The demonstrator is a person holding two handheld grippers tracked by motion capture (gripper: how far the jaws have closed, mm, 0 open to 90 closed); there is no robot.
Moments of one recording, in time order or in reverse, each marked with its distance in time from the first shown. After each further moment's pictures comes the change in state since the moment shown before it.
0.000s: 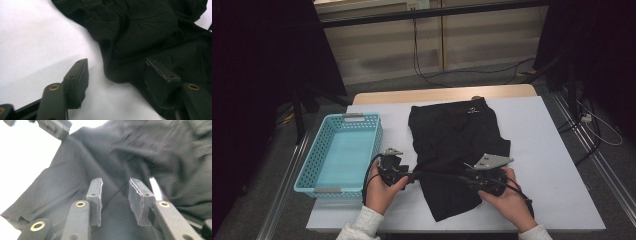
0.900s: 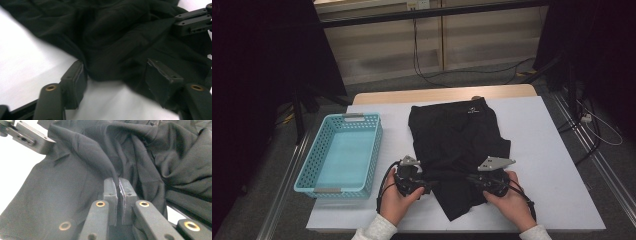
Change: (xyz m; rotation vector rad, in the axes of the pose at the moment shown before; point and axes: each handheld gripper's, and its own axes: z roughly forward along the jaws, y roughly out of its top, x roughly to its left) left arm -0.044 -0.010 0.030 0.003 -0.068 0.081; right arm -0.014 -0.019 0.004 0.035 -0.008 0.049
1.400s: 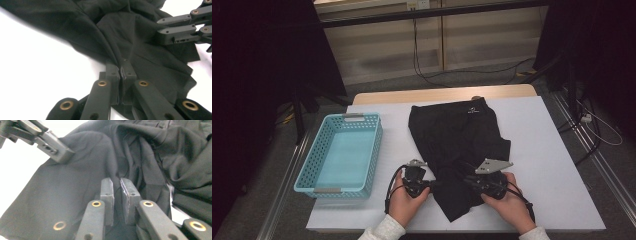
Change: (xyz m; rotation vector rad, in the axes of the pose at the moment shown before) left arm -0.007 0.000 0.005 0.061 -0.076 -0.119; right arm 0.008 0.000 0.000 -0.010 0.005 -0.031
